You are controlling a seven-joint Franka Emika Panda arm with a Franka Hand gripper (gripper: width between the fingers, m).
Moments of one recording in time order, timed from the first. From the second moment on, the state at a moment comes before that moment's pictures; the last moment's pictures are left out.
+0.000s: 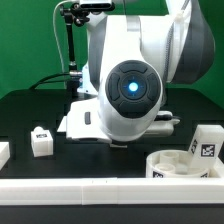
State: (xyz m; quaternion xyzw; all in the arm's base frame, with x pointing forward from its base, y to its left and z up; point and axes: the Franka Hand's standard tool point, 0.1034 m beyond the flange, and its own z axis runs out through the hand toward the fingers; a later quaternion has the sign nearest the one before) arm 0.457 -0.004 0.008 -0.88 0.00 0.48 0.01
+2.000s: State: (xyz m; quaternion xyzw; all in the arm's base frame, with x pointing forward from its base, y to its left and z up) arm 0.506 0.063 0.070 -0.90 0.00 0.43 -0.03
